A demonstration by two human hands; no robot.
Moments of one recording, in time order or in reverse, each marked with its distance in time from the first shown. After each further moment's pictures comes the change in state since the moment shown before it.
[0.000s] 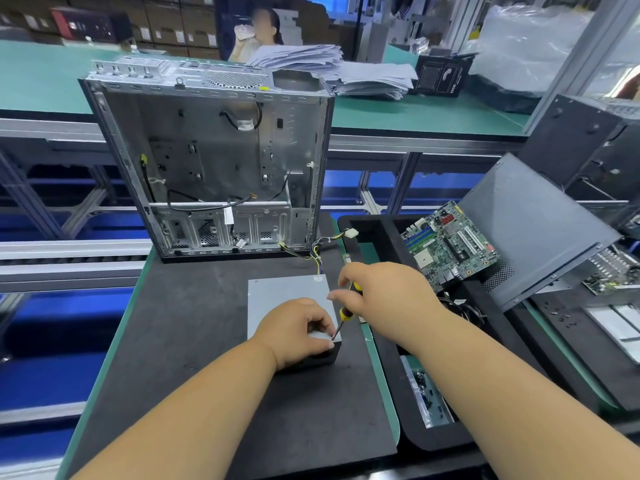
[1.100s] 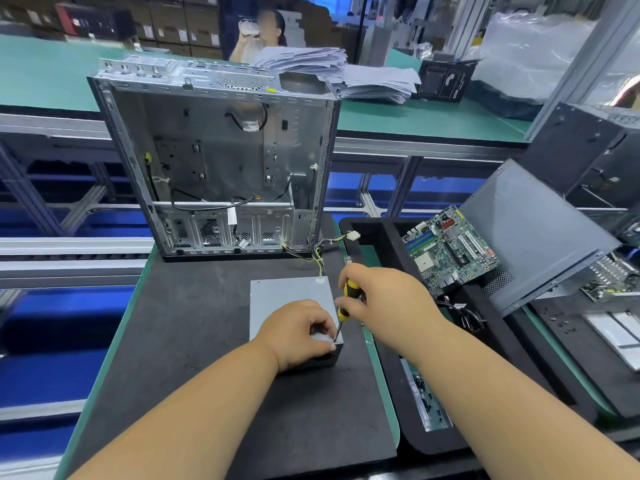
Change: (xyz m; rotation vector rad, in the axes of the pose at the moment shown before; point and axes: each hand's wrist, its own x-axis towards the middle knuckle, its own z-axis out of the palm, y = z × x) left_hand 0.001 -0.004 0.001 0.030 -0.008 0.055; right_hand -0.003 -0.005 0.008 0.086 0.090 -0.010
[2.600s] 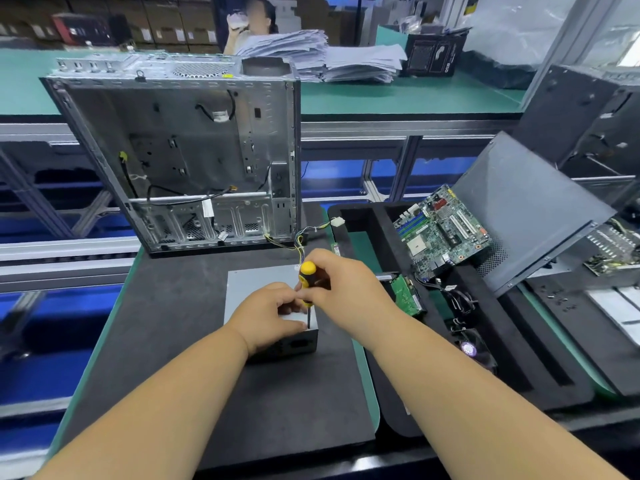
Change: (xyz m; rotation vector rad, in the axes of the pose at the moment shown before) left_hand 0.002 0.006 0.001 -0.062 0.069 -0.119; right_hand -0.002 0.019 0.027 0.633 0.017 0.008
